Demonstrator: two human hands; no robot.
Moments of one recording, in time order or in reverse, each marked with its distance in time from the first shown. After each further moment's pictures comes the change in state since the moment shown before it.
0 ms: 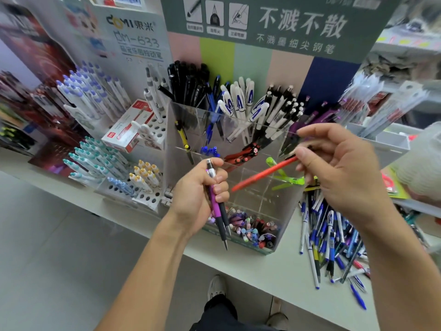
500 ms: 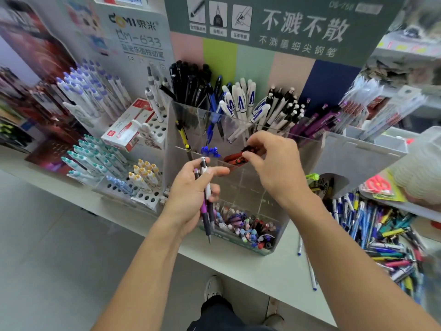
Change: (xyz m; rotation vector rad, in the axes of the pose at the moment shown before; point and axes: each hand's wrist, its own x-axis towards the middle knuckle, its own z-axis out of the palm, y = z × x) left_hand 0.002 0.000 -0.013 0.359 0.198 0.082; right_hand 0.040 0.025 0.073 -0.629 0.002 -0.099
